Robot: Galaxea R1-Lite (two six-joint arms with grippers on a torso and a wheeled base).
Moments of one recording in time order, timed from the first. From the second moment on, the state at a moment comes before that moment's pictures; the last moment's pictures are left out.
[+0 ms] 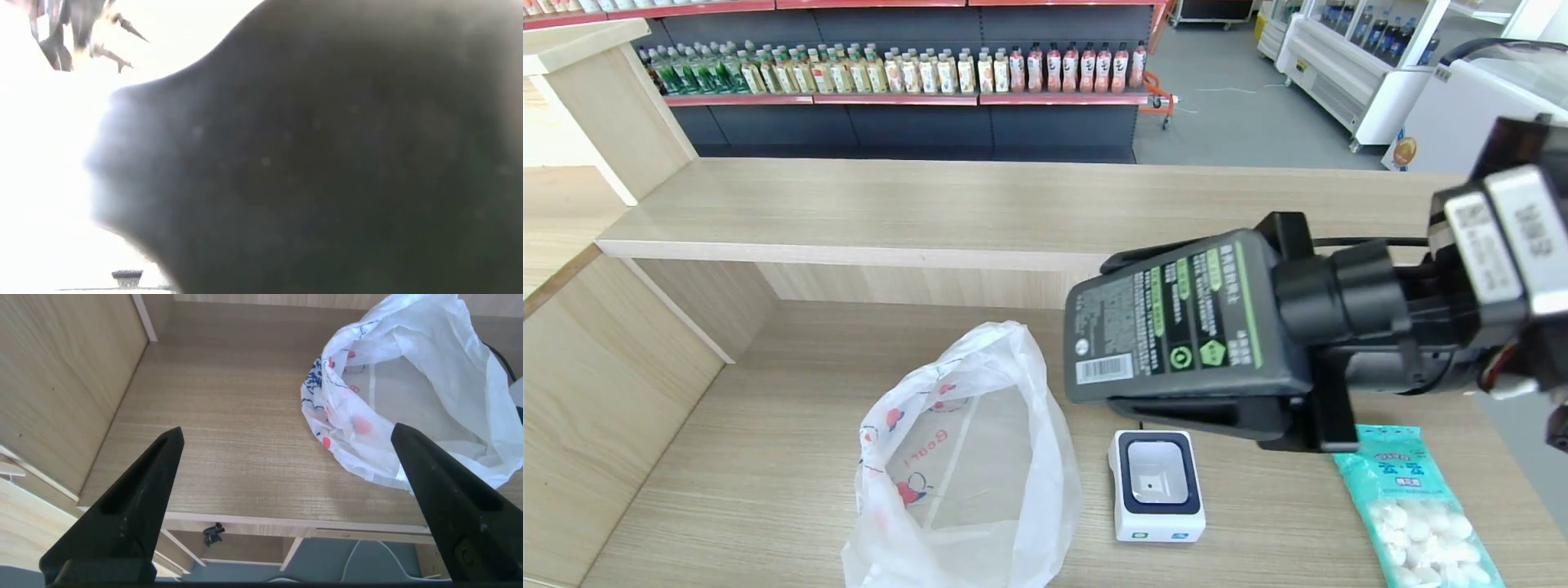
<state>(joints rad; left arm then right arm) 0.00 0.00 0.00 0.00 -0.02 -0.01 0.67 1.52 -0.89 -0.70 0.91 -0.69</state>
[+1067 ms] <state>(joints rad) -0.01 0.00 0.00 0.00 -0.02 -0.01 0.26 1.10 -0.52 -0.21 0.62 0.16</state>
